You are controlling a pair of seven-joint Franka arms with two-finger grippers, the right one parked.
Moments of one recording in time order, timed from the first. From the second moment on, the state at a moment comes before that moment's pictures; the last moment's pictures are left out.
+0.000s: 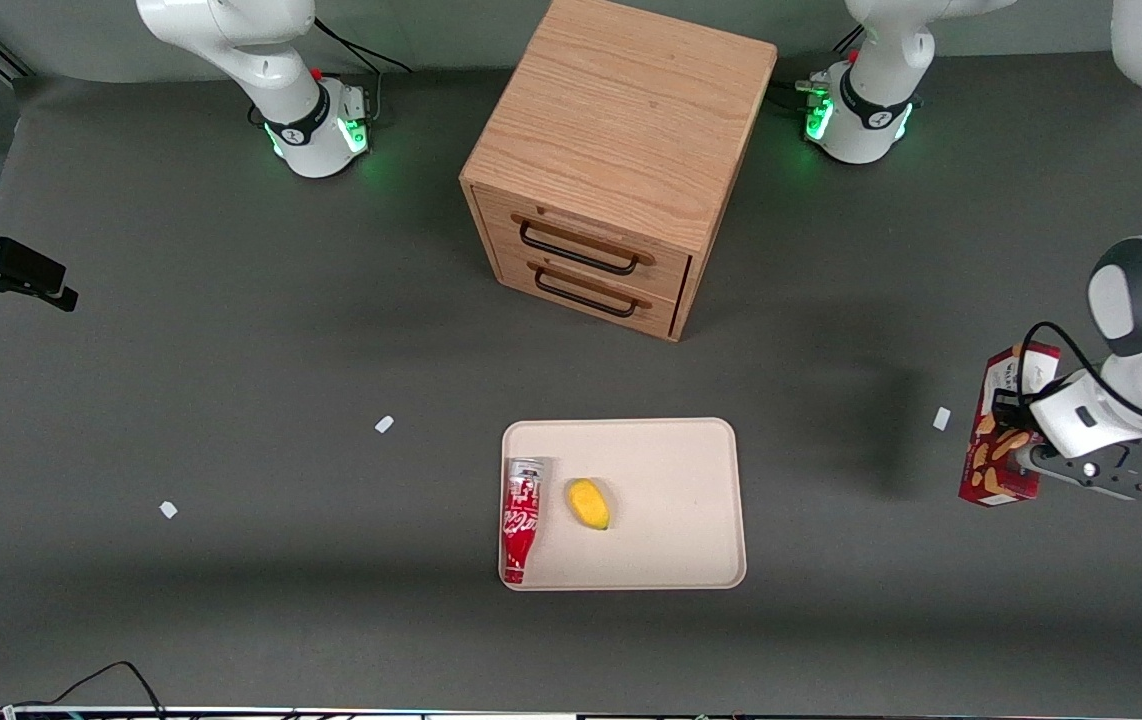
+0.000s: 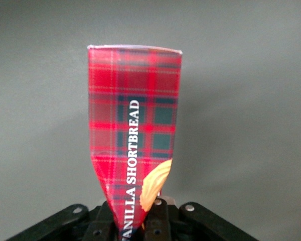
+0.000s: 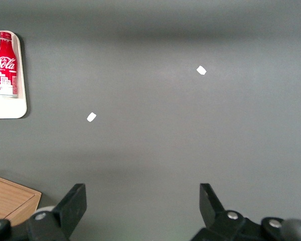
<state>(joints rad) 0.08 0.36 -0.03 -1.66 0.02 1.94 0.35</state>
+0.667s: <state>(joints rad) -0.09 0.52 -0.19 -1.23 0.01 1.64 -0.24</state>
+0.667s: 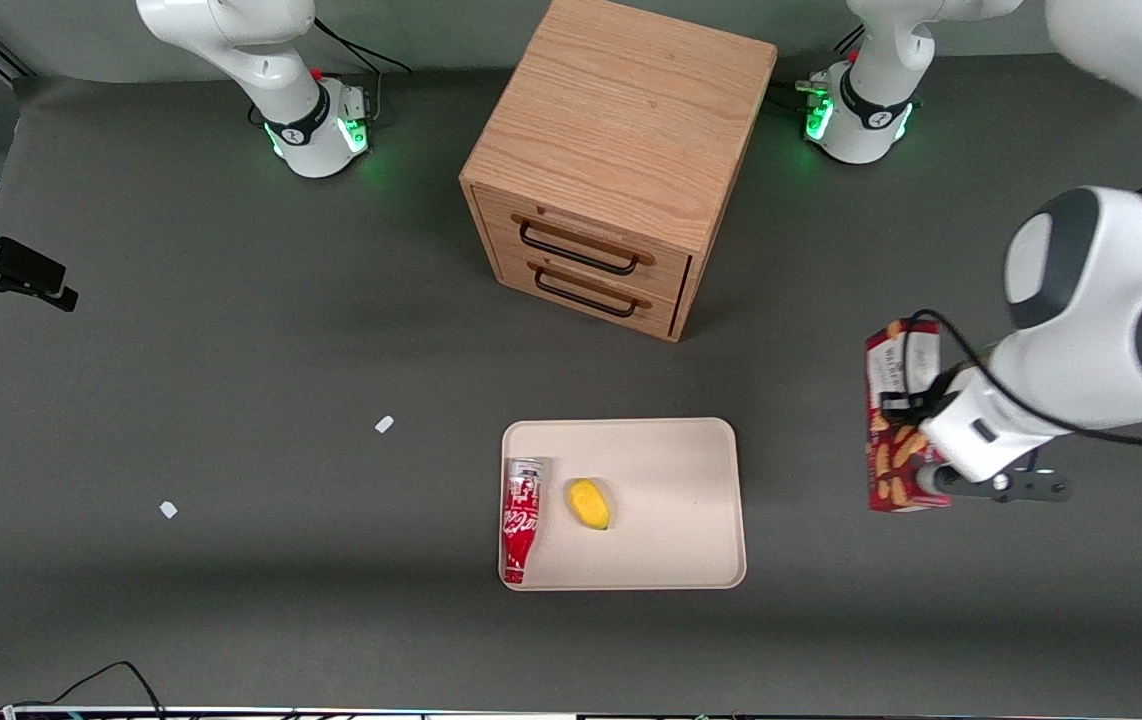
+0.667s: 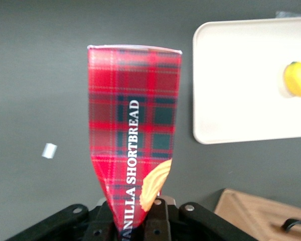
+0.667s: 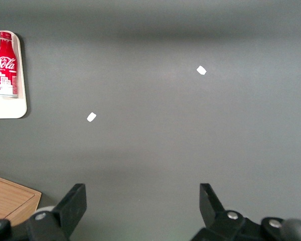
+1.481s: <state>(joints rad) -0.25 0.91 -0.20 -1.06 0.01 1.95 -0.41</state>
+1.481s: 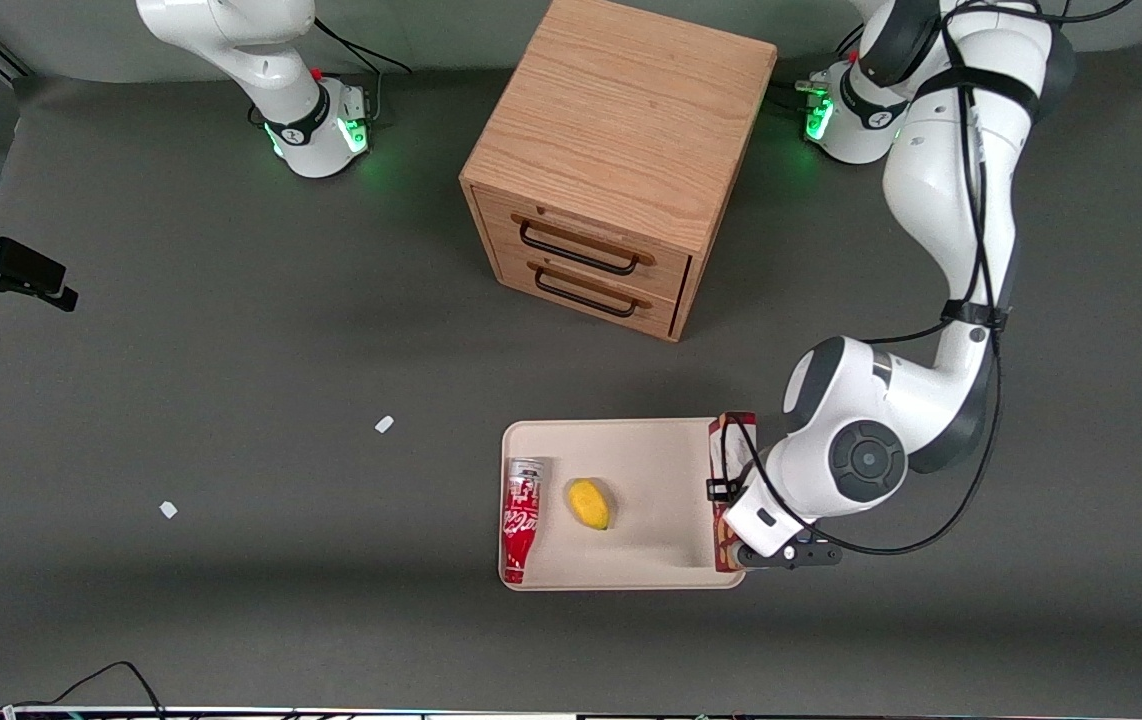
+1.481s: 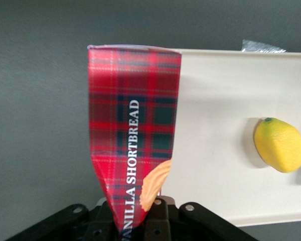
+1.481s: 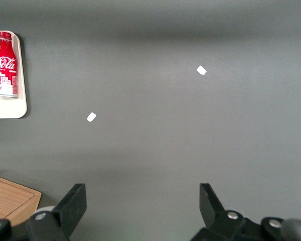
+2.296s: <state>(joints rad) -0.28 0.99 -0.19 -1.05 0.09 2.00 -0.48</state>
